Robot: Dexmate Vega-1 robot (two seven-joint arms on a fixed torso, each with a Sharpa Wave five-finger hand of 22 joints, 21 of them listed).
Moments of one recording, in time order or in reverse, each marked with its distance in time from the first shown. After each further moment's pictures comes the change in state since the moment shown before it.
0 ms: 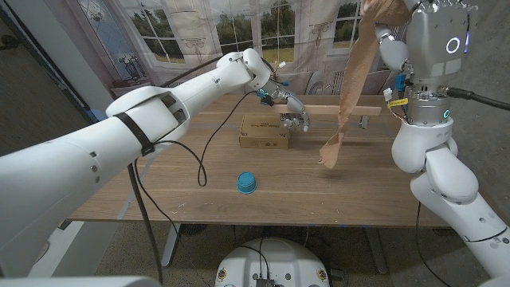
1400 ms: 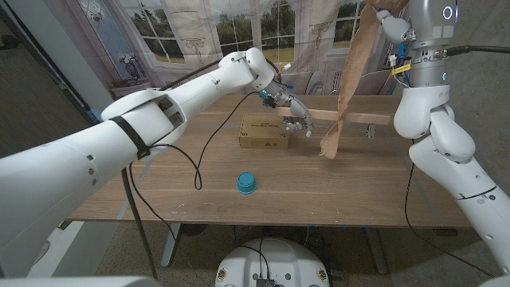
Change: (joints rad) left arm 0.021 0.045 0.010 -0.134 -0.018 0.034 -0.060; left_hand 0.000 0.000 0.000 0.000 0.000 0.005 0.005 -0.008 -0.003 0.000 0.000 0.000 -0.001 0.000 0.000 -0.005 0.004 0.000 0.000 0.006 0.000; right arm 0.208 -0.019 0.002 0.146 0.370 0.026 0.222; right_hand 0.009 -0.009 0.003 -0.003 0.004 0.023 0.002 -0.001 -0.006 0.032 0.010 -0.025 0.010 0.022 0.003 -0.031 0.024 -0.020 0.005 0.040 -0.038
